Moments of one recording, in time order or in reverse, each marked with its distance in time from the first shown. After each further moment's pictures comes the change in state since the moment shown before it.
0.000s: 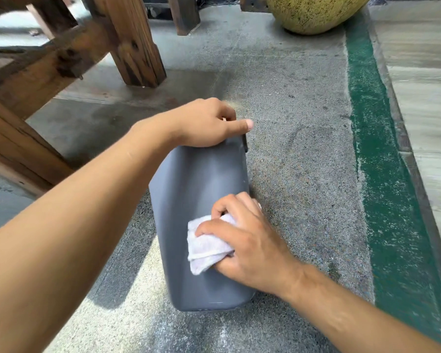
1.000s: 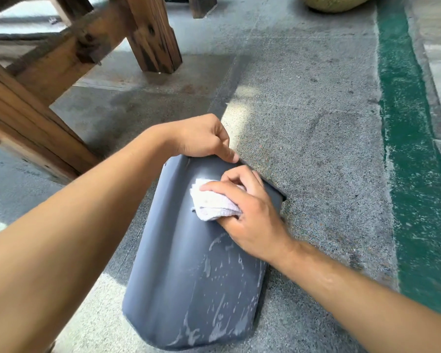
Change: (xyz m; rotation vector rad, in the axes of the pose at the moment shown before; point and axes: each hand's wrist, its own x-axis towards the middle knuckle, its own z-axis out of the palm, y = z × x) left_hand -0.021 -0.056 0.030 -0.200 -0.258 -0.048; right_hand 0.023 0.002 0.035 0.260 0.100 0.191
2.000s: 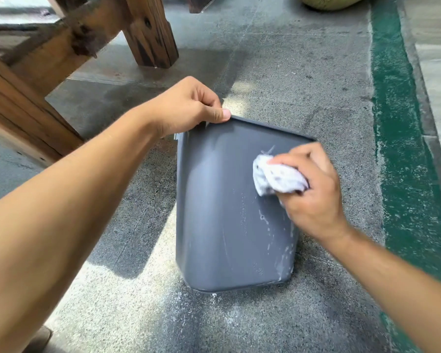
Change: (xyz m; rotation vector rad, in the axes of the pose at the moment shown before) left_hand -0.018 -0.004 -0.019 -0.245 0.267 0.165; right_hand -0.014 0.020 -0.073 -0.105 0.240 0.041
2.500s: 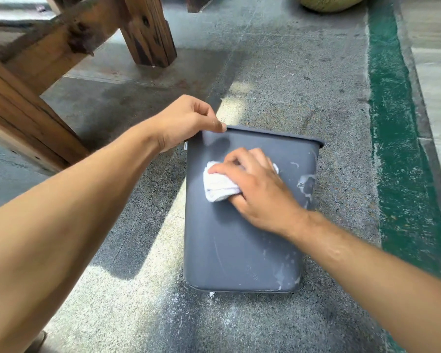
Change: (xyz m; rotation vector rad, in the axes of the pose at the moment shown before) left_hand 0.003 -0.026 0.021 -0.235 0.071 -0.122; right_hand 0.017 -0.018 0.052 -0.332 -0.450 -0.160
